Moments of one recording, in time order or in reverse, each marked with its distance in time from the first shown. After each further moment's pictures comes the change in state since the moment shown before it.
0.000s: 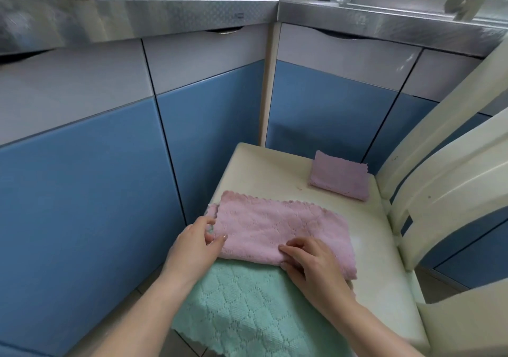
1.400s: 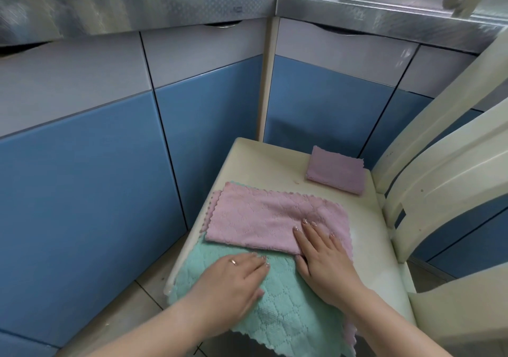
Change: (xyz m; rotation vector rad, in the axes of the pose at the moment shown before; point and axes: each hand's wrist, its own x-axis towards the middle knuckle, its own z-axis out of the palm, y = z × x) left_hand -0.051 0.006 0.034 0.612 -0.311 0.830; right_hand 0.000 0.003 -0.029 -0.303 -0.512 0.192
